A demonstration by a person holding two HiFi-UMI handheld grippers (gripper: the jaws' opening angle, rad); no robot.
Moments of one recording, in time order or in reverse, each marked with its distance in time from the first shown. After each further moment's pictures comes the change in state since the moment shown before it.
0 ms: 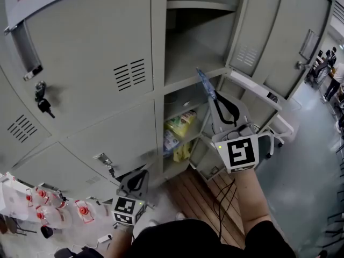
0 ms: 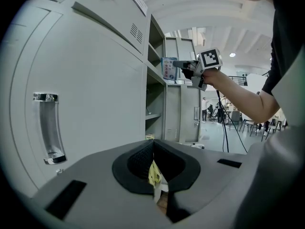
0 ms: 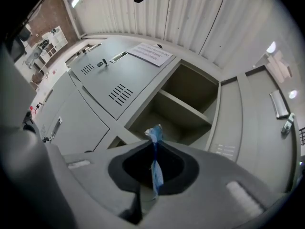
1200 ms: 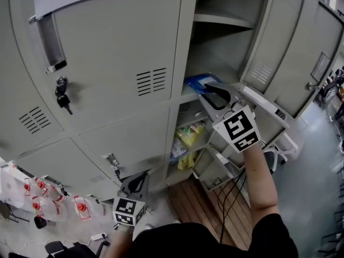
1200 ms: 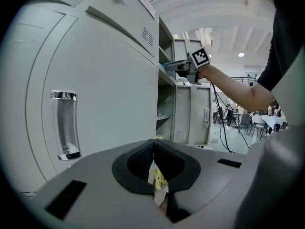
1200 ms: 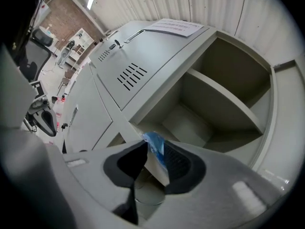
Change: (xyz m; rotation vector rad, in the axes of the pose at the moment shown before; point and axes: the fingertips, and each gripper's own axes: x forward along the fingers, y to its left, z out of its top) left arm -0.007 0.023 -0.001 -0.047 -0.032 0.096; right arm 0.083 0.033 -0.002 -0.169 0.097 0.377
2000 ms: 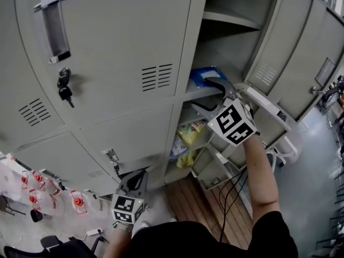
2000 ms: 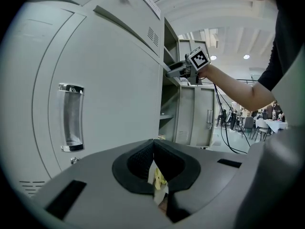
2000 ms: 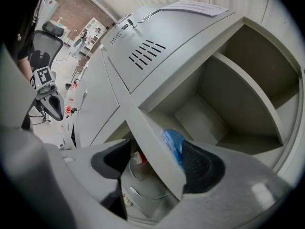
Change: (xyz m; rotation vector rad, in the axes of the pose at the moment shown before) left arm -0.002 0.004 -0.007 -0.047 -0.002 0.035; right arm 0.030 0.022 -0.019 -0.135 0.134 0.136
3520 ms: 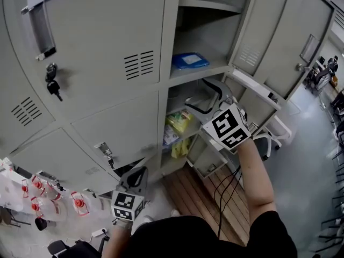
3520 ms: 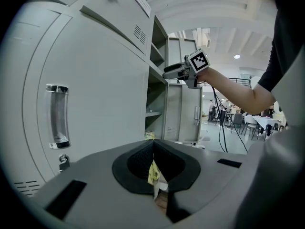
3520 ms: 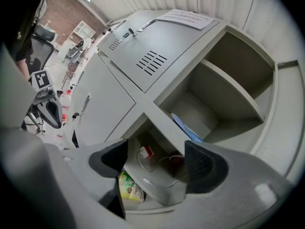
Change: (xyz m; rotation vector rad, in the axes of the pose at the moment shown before) left arm -0.007 -0.033 -0.007 0.050 0.031 -0.111; right arm -0.044 0.030 -0.021 0.104 -0.004 -0.090
